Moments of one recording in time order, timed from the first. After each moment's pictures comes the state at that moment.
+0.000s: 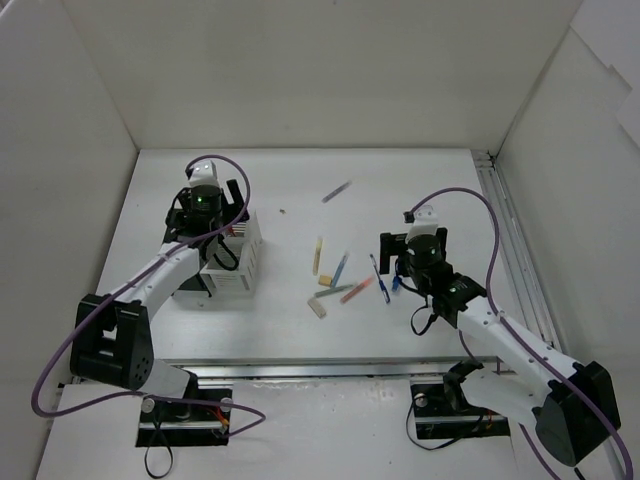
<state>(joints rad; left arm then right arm) -0.24 1.46 0.97 0.05 -0.26 -0.36 0.51 1.01 0.61 -0.11 0.36 0.21</state>
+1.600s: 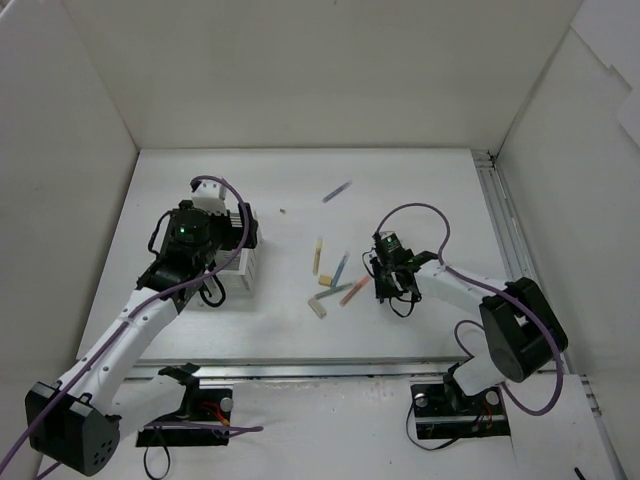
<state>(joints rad) -0.38 1.02 0.88 -0.18 -0.14 -0.22 0.52 1.50 0.74 -0.35 0.09 0.40</state>
